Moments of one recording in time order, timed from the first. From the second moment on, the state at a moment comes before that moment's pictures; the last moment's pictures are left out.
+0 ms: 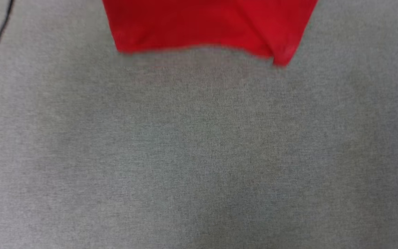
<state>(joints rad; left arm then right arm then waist) -1.45 0.43 -0.34 0.63 -0.54 0.01 -0.08 -1.37 -0.27 0.03 0.49 0.23 0.13 0.38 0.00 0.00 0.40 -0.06</state>
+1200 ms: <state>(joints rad) -1.07 0.33 -0.25 0.80 -0.64 -0.11 -0.26 -1.16 -0.24 0.30 0.81 0.46 0.13 0.03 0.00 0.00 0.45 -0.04</state>
